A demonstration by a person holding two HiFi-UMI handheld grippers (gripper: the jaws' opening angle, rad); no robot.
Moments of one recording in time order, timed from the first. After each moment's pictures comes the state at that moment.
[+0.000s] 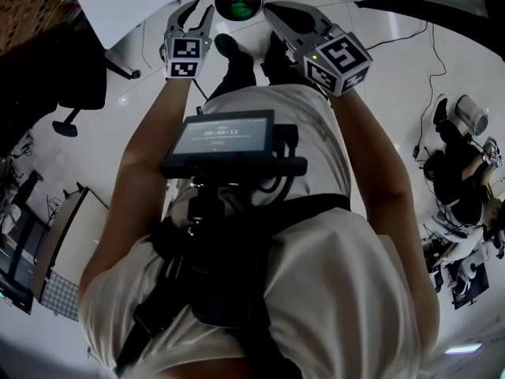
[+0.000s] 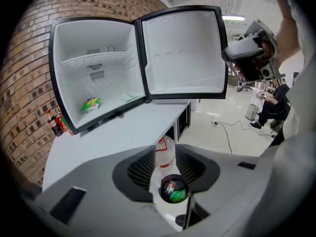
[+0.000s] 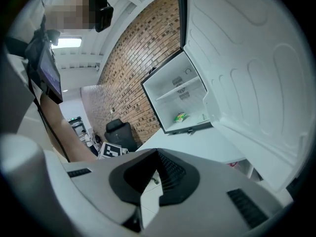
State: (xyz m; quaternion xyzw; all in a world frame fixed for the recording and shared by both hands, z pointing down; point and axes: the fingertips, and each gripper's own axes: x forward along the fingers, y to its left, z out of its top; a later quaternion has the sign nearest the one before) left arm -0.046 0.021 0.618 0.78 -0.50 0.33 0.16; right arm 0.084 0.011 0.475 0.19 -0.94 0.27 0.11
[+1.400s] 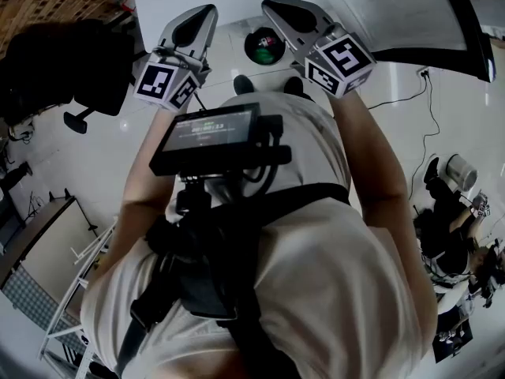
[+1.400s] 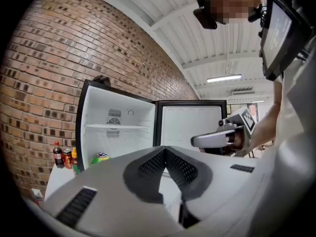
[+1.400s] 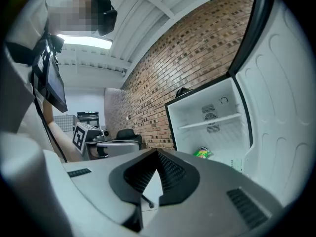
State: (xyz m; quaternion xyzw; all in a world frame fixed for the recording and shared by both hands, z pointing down) left arm -0.114 0.007 0.357 0.83 -0.56 0.03 0.07; right arm -0.028 -0.022 0.348 0.12 -0.98 0.13 0.03
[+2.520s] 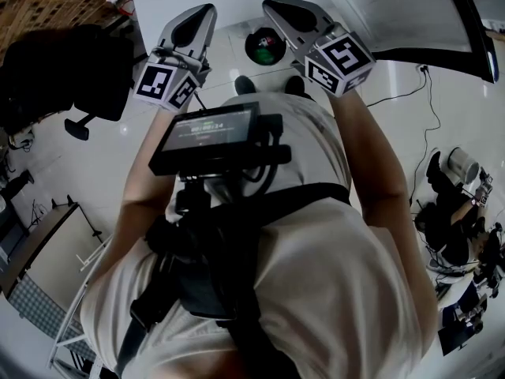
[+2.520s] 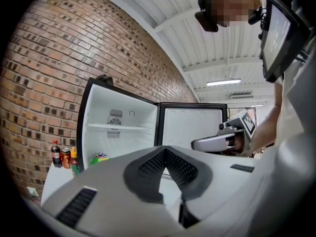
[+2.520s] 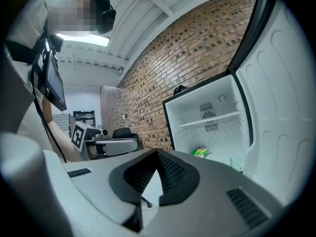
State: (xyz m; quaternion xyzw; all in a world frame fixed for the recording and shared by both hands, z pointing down) left arm -0.115 0.009 0.349 0.83 -0.55 0.01 0.07; right arm -0.025 -0.018 0.345 0.14 -0.98 0.13 0.03
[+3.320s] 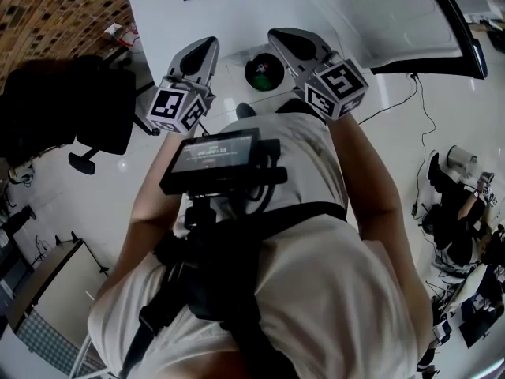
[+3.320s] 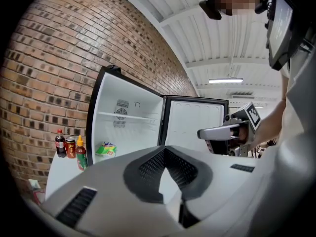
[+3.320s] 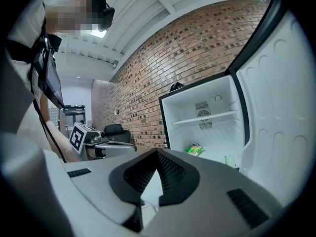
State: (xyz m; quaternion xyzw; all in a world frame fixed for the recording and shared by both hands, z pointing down) left arm -0.113 0.003 0.385 0.84 -0.53 0.04 0.11; right arm -0.005 -0.025 0.354 0.20 -0.97 0.12 0.05
